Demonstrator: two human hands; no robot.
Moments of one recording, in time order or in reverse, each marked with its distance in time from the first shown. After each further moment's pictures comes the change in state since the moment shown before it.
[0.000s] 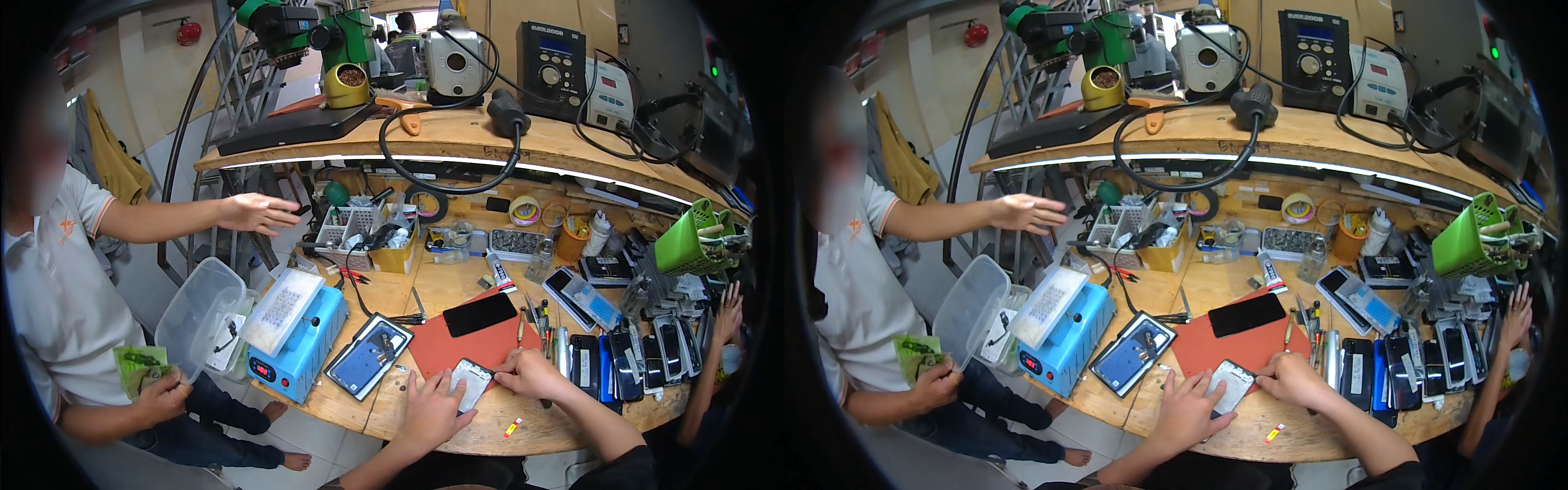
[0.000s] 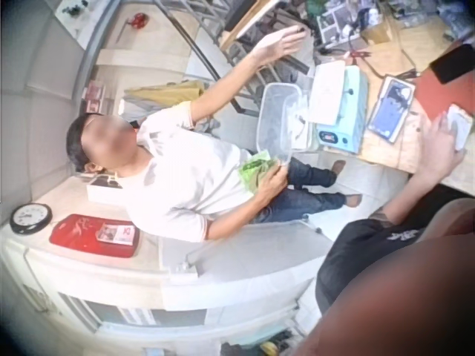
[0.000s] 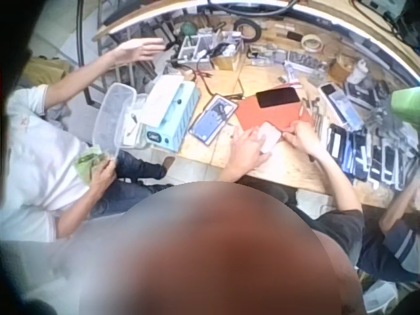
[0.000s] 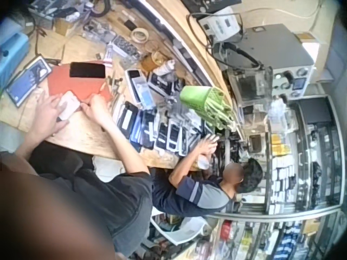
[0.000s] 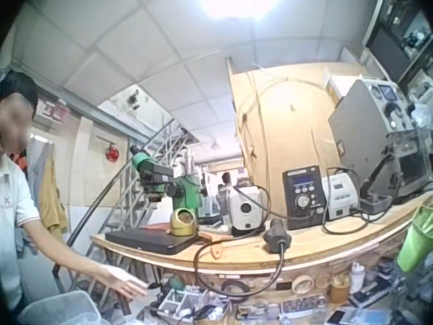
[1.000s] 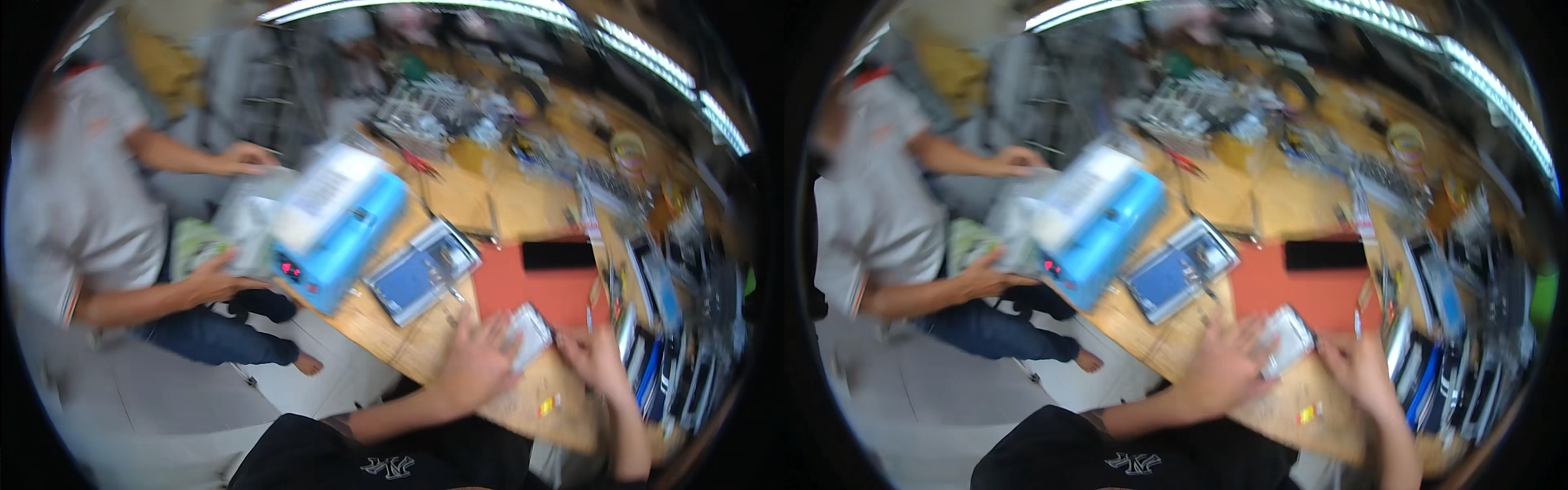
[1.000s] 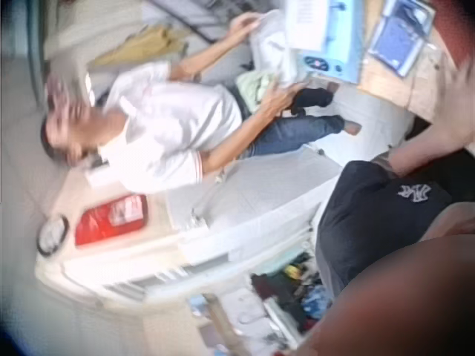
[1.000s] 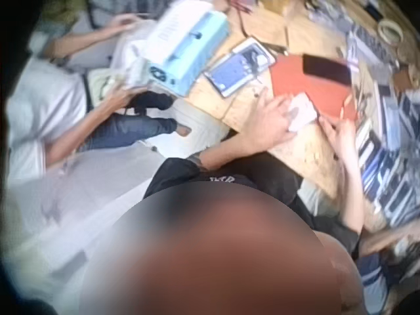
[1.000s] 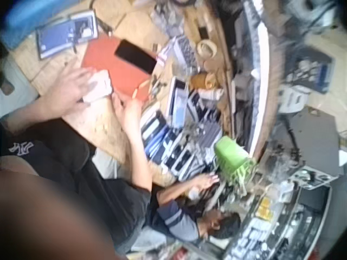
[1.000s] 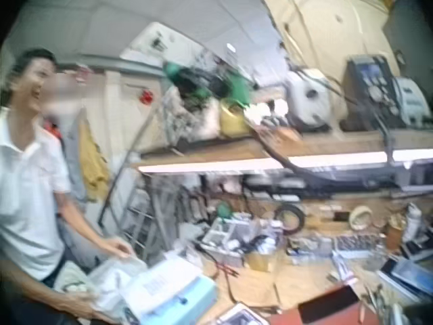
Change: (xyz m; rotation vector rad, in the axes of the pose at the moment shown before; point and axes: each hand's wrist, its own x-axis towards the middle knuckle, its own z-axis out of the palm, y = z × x) left_hand -0.003 0.007 -0.006 -0.153 -0.100 -0.074; right_hand -0.006 -0.020 -0.006 0.143 0.025 0.084
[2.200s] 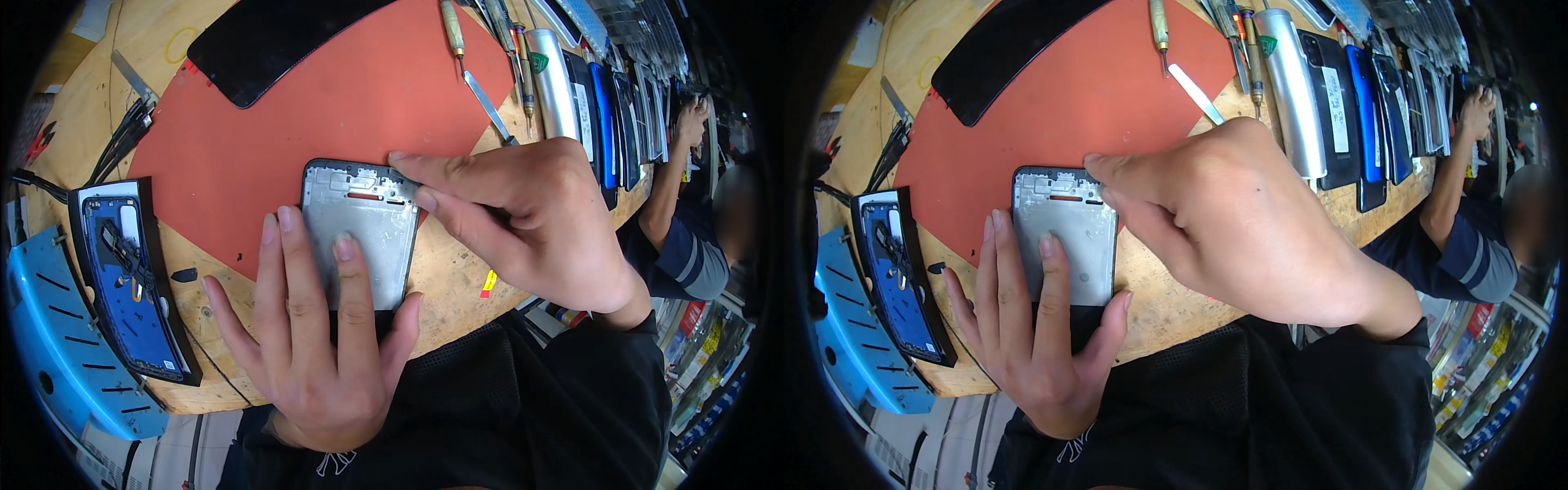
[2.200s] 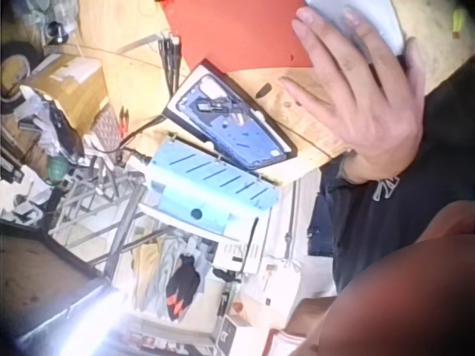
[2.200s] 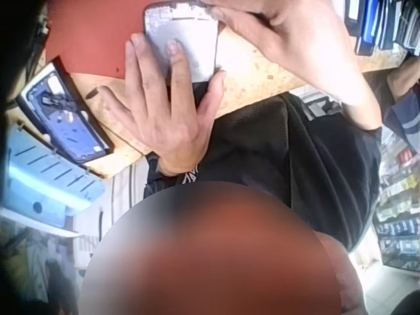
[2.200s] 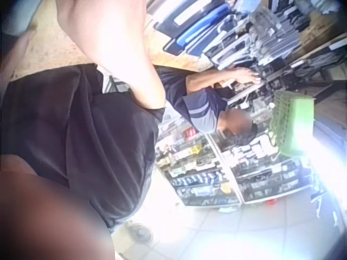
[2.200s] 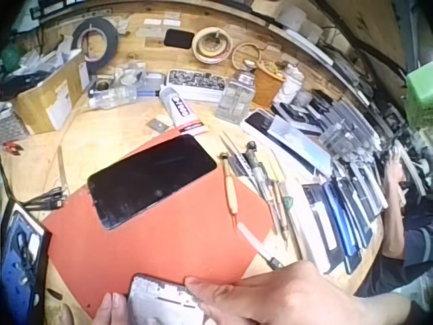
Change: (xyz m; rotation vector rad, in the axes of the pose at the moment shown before) left_hand 0.012 -0.012 -0.014 0.046 -0.018 0.137; right_hand -0.005 -0.014 0.020 -0.072 0.108 0.073
